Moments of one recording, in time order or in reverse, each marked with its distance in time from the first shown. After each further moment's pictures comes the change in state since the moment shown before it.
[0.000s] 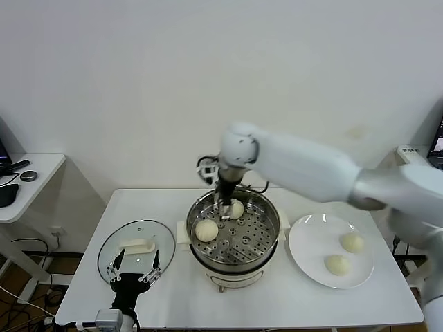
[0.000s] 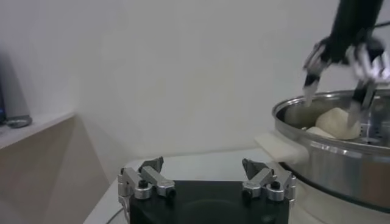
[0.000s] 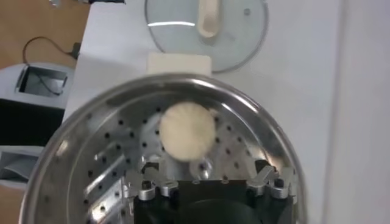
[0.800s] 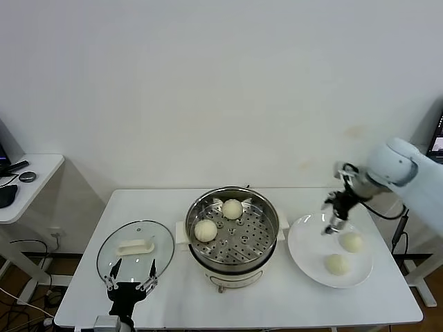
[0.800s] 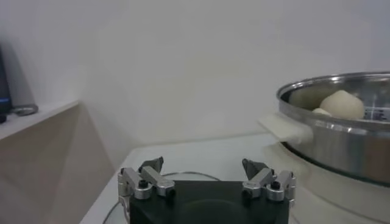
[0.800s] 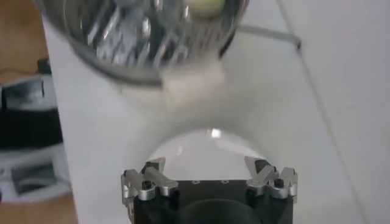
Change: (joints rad) left arm 0.035 -0.004 -0.021 0.016 0.004 0.009 0.000; right arm -0.352 -0.648 0.338 0.173 -0.168 0.132 -0.107
